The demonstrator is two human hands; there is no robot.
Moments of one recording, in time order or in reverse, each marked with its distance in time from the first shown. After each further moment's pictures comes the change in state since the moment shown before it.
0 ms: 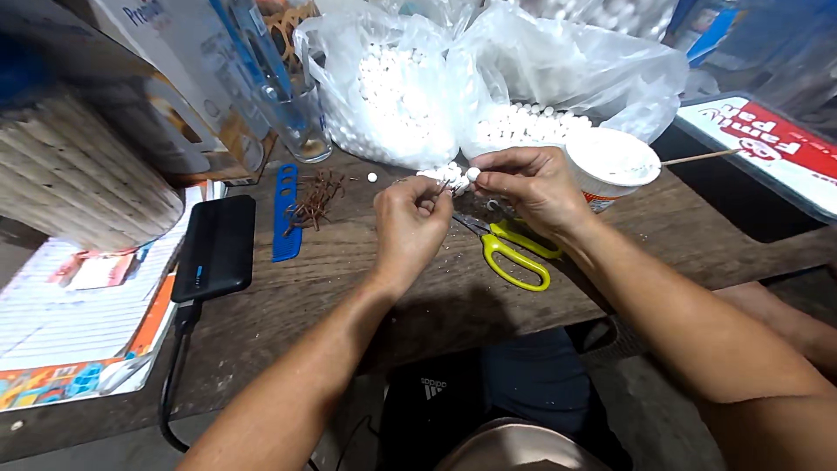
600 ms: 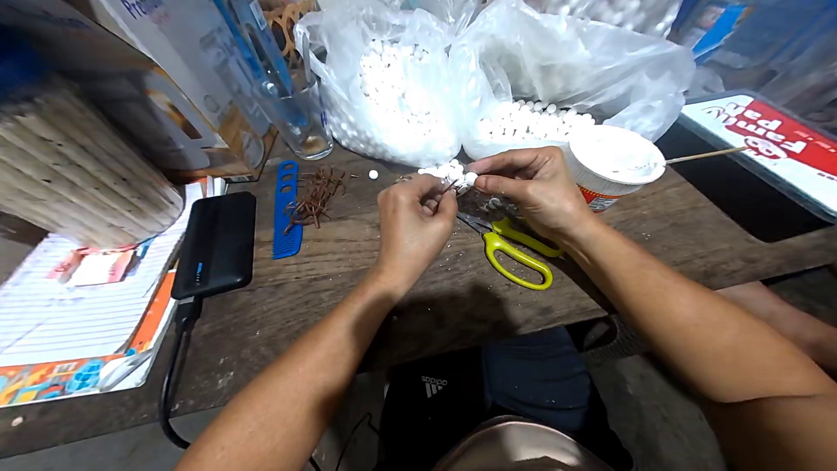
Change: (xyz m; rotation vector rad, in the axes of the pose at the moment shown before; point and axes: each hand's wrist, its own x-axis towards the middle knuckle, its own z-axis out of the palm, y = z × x) left_hand 0.000 -0.001 0.002 0.059 0.015 0.076; right_hand -0.001 0.002 0.000 -0.133 -0.031 -0.062
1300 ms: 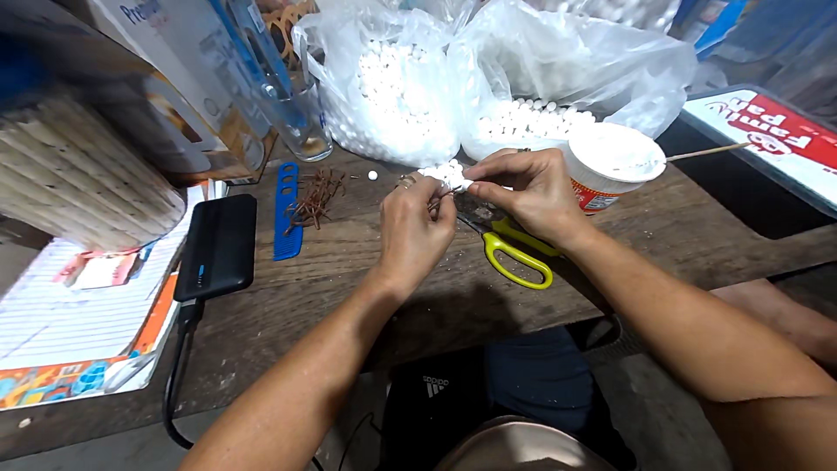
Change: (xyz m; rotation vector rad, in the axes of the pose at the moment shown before) left_hand -0.002 -0.001 0.003 0.180 0.006 0.085; right_hand -0.003 0.002 0.002 -0.278 -0.043 -0.247
